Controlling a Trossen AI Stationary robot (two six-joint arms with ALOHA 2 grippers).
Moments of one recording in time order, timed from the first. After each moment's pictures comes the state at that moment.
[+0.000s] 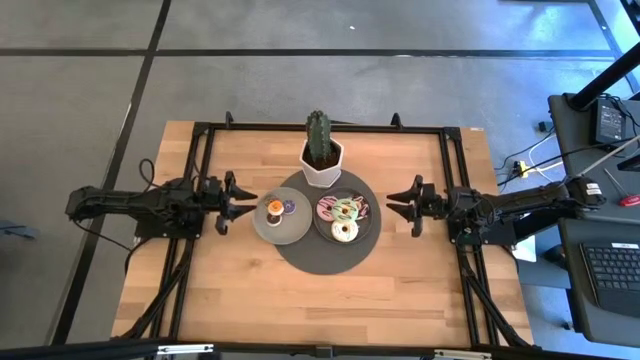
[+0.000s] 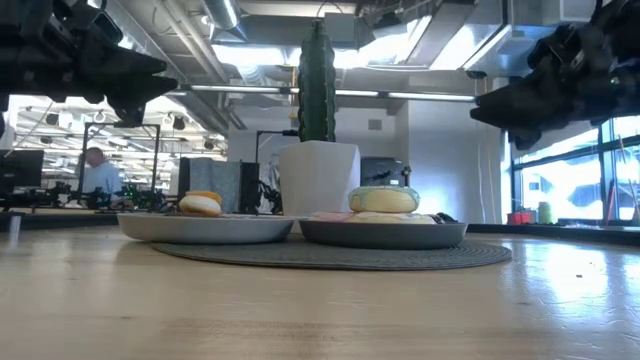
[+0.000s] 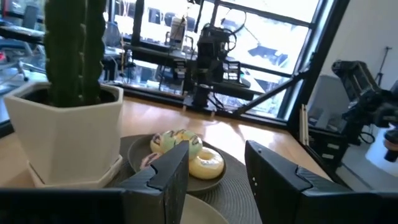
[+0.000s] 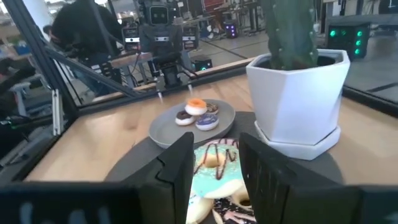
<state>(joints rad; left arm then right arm) 0.05 0.17 0.01 0.20 -0.01 -0.23 0.06 0.59 0.01 0.54 0.21 0.23</state>
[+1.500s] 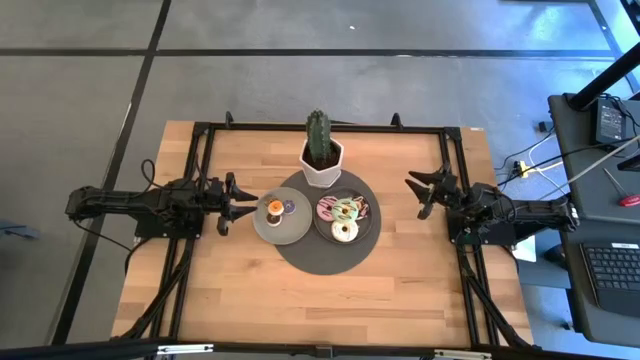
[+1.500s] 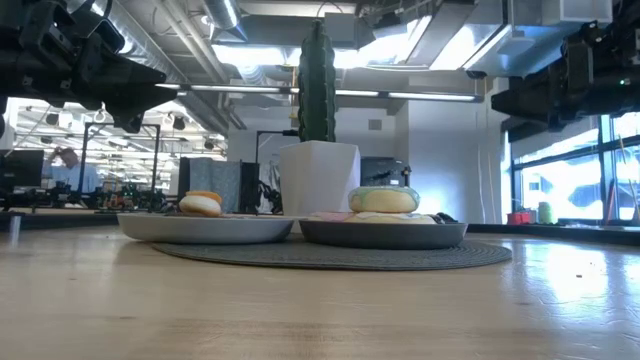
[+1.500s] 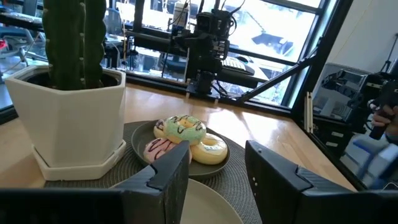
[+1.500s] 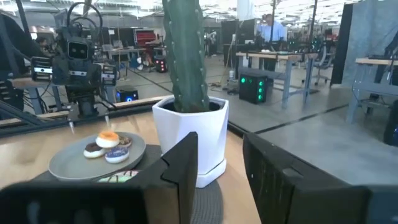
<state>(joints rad) 0.05 0.17 0.01 0.15 -0.01 -0.22 0.00 0.01 0.01 0.08 0.50 -0.01</state>
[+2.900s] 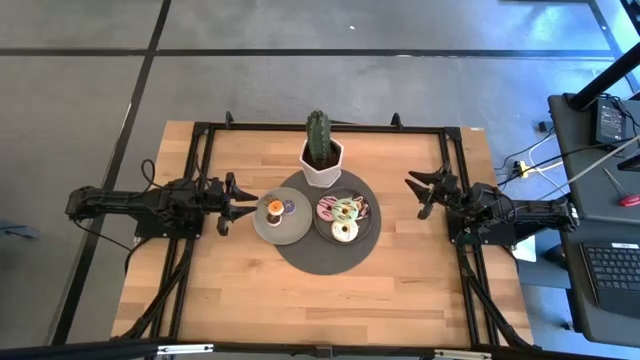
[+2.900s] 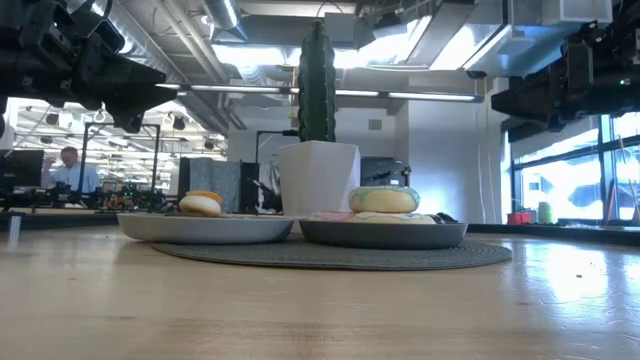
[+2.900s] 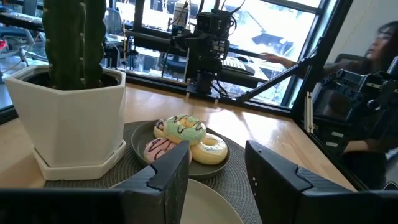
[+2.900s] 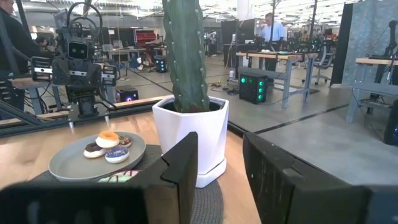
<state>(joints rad) 0.05 0.17 0.01 0.15 -0.01 -0.22 0.00 0.01 0.01 0.08 0.50 -0.01</state>
